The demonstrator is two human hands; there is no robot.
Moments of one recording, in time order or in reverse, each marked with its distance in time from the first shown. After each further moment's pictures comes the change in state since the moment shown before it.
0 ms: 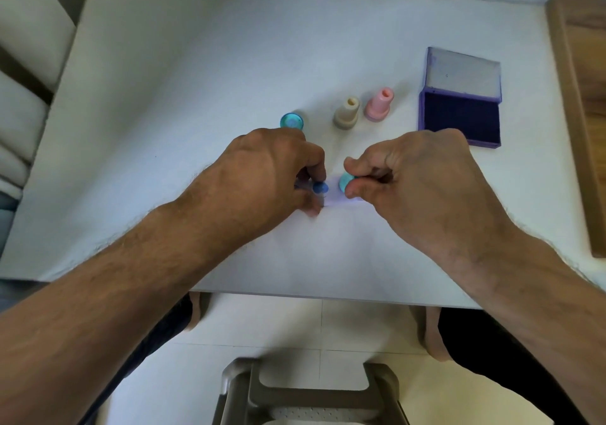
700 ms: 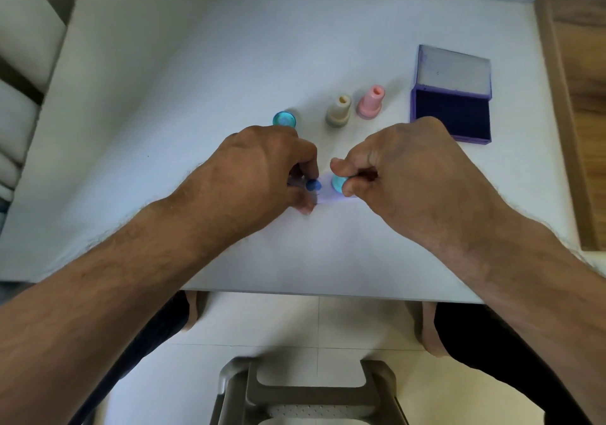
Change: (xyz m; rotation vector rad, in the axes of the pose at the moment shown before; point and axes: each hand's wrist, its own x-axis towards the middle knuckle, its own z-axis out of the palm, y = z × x) left_hand 0.004 -0.001 0.001 0.009 -0.022 -0.009; right_hand 0.003 0.000 -0.009 -0.181 -0.113 -0.117
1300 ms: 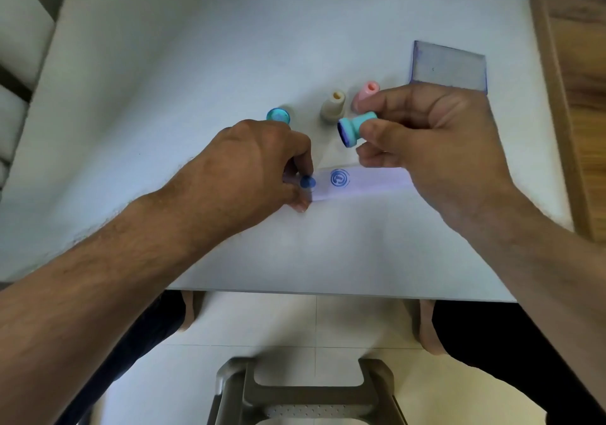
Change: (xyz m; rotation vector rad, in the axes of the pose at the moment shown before) left_hand 0.001 0.002 -0.001 0.014 -0.014 -0.036; right_hand 0.001 0.028 0.019 1.132 0.484 0.166
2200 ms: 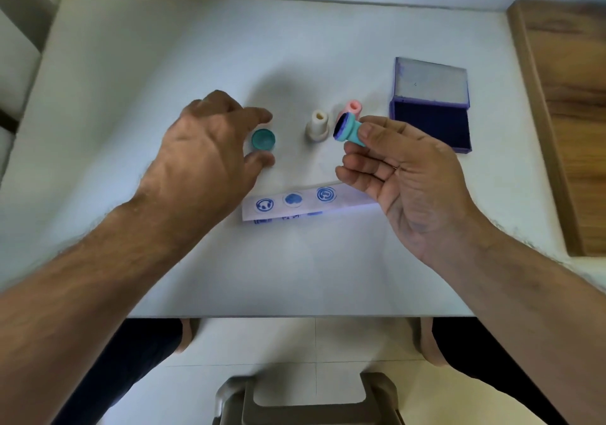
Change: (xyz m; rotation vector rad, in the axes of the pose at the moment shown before) left_hand 0.019 -0.026 0.001 0.065 0.464 -0.041; right_hand 0.004 0.012 0.006 0.687 0.031 0.321
